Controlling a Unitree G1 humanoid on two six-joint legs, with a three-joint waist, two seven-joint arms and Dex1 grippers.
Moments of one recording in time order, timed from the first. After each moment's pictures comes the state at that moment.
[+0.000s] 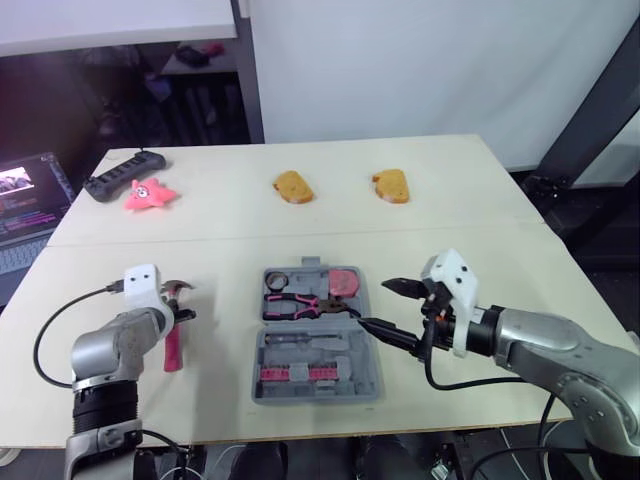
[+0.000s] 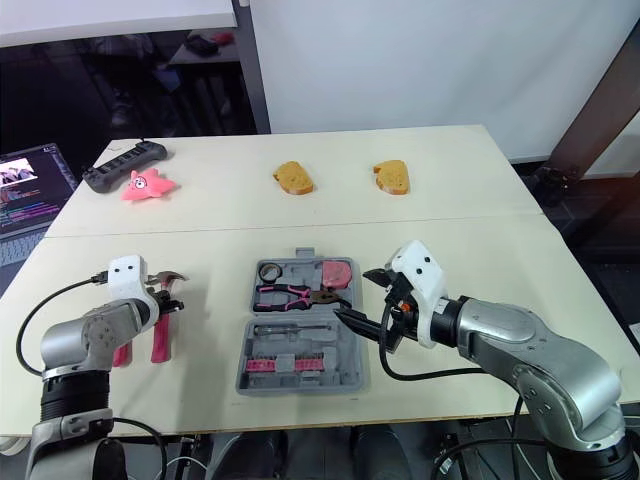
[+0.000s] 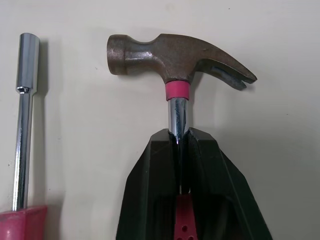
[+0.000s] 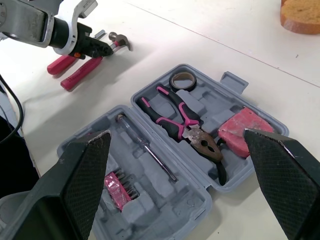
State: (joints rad) left arm -0.32 0.37 0.37 0.06 -0.34 1.04 0.01; right arm -0.15 -0.70 -0.11 -0.76 0.79 1.03 0.51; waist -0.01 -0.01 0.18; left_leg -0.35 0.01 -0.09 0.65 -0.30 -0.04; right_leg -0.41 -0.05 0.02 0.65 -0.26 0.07
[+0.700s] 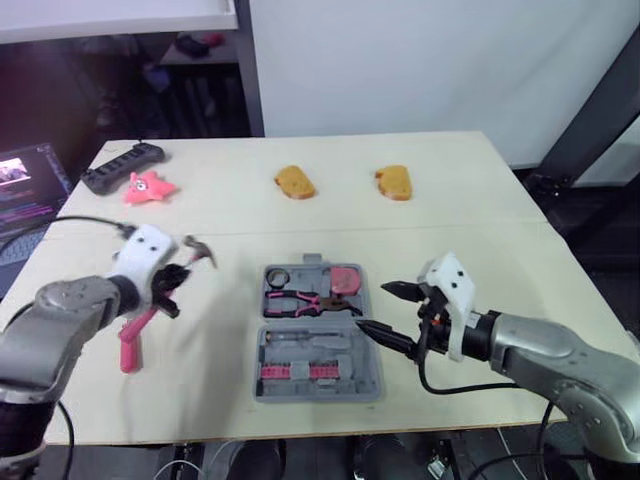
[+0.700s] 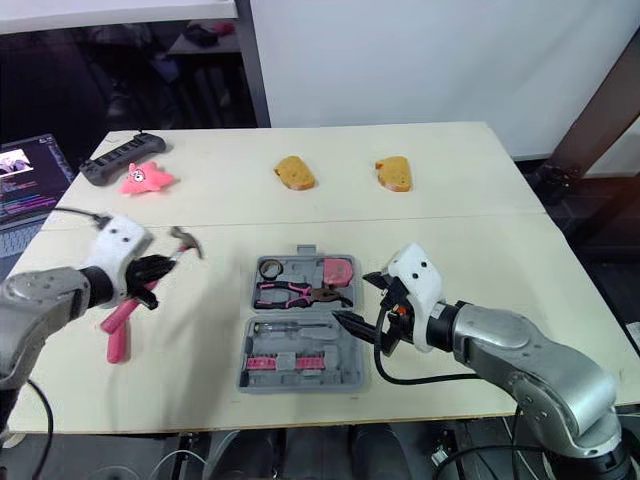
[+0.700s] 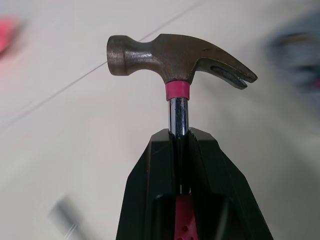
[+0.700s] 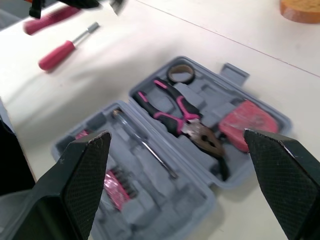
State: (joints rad) left arm -0.24 0.92 0.06 -0.38 -0.40 0.85 -0.70; right arm -0.11 -0.68 -0.09 -0.79 0.79 1.01 0.44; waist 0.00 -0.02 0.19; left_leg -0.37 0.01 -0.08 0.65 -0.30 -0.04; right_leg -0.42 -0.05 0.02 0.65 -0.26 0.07
